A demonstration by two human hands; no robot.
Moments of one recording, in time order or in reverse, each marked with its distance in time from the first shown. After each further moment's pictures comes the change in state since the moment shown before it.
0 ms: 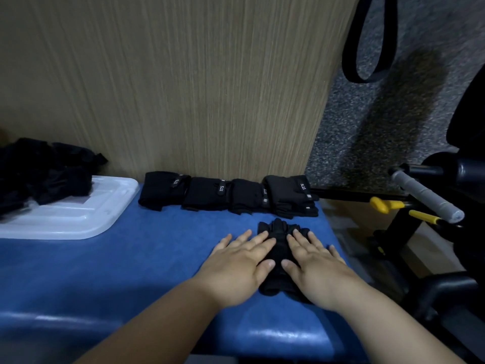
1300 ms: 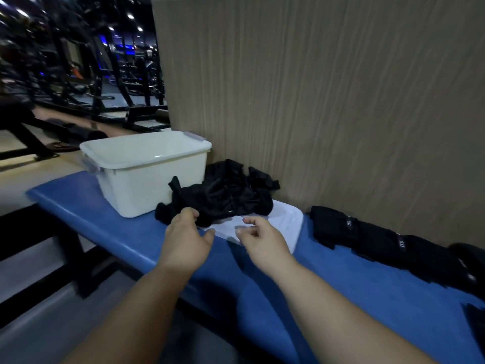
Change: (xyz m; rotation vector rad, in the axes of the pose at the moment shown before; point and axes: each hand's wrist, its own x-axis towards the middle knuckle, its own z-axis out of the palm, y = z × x) left_hand -0.218 -0.272 -0.110 -0.348 0.837 -0.896; right_hand 0.060 -0.388 0.016 0.883 -0.023 -0.486
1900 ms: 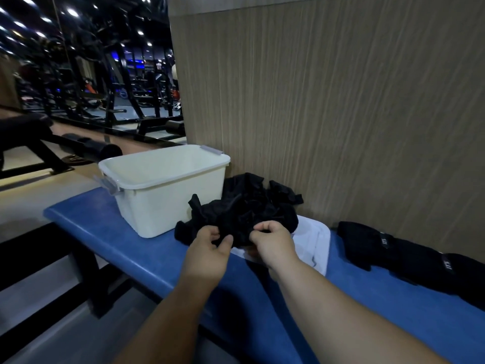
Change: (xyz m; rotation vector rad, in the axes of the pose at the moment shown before) left_hand 0.028 -0.011 0.001 -0.317 -0.050 -0.109; right_hand 0.061 -0.019 0.040 0.431 0.179 0.204
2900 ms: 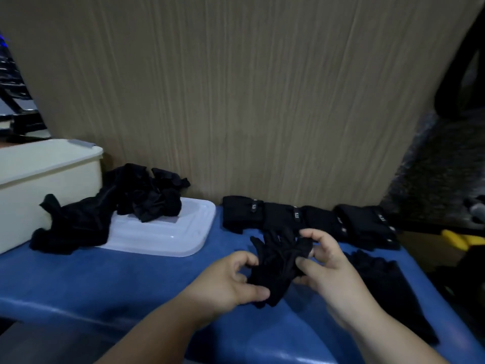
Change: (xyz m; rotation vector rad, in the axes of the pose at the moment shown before) left_hand -0.143 0.087 0.136 -0.186 -1.040 0.043; right_hand -0.137 0.044 -0.278 0.096 0.188 -0.248
